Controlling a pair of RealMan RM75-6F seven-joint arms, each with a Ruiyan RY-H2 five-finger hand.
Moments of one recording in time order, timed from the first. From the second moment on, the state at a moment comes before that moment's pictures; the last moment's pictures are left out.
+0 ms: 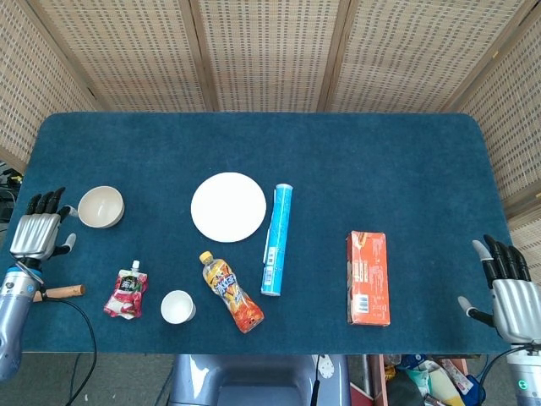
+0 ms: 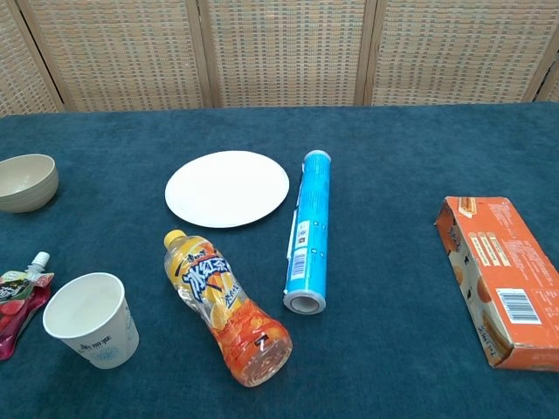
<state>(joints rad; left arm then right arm) -0.41 -1.34 -0.17 -1.16 1.22 1.00 0.12 0.06 -1.12 0.08 -1.62 -1.49 1.52 -0.06</state>
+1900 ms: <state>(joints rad) -0.50 -1.56 -0.17 -0.88 1.21 1.00 0.13 0.04 -1.11 0.08 -1.60 -1.50 1.54 0.01</state>
